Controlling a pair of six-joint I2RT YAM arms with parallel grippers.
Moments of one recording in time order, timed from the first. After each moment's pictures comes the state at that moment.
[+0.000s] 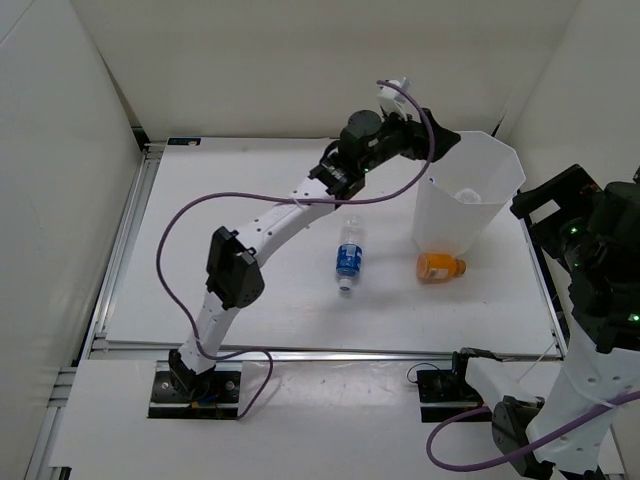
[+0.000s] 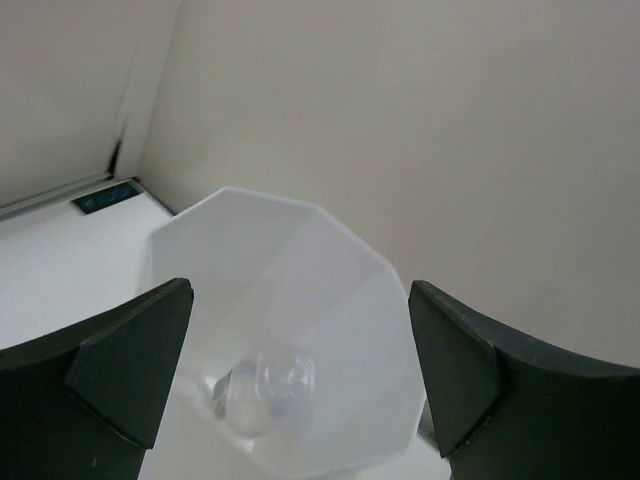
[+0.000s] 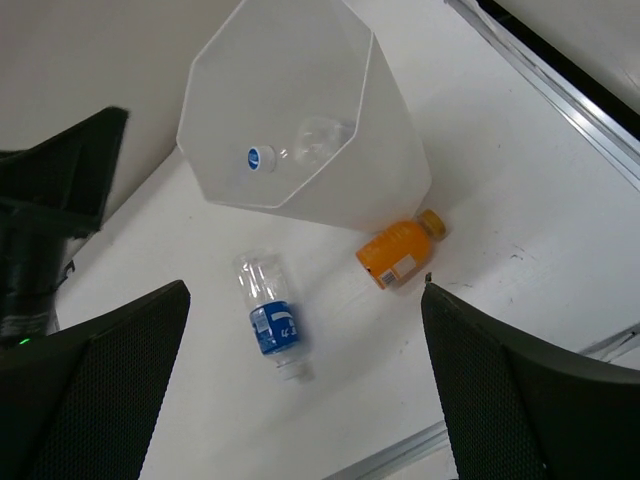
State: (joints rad) left arm -0.84 2.28 2.34 0.14 0.16 -0.55; right arm -0.13 0.99 1.95 -1.40 0.10 0.63
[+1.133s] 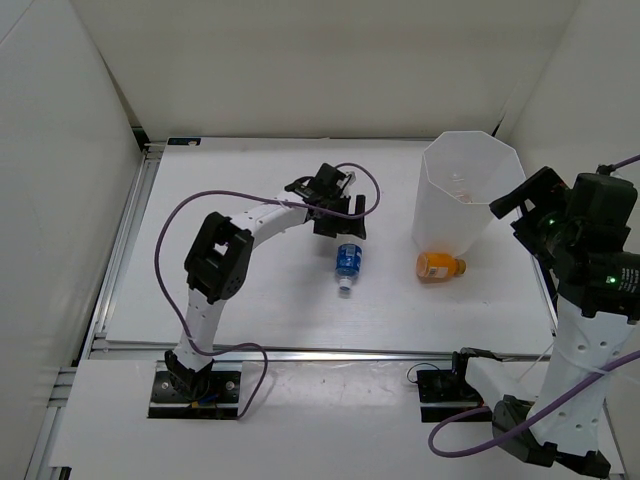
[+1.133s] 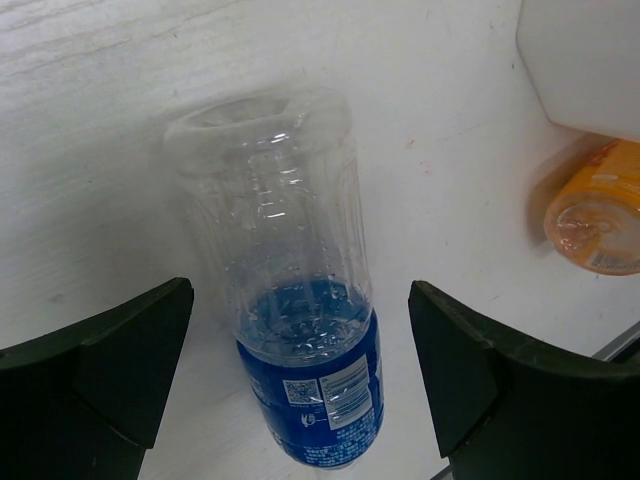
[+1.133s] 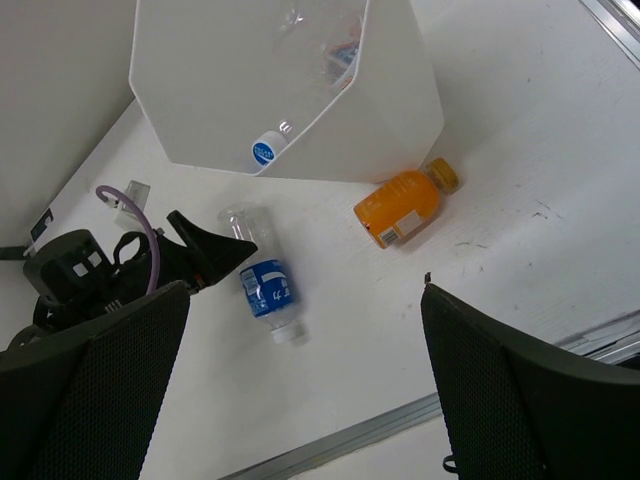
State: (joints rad) left arm -0.66 2.15 1.70 -0.48 0.23 -0.47; right arm -0.13 0.98 1.72 -1.34 0.00 0.64
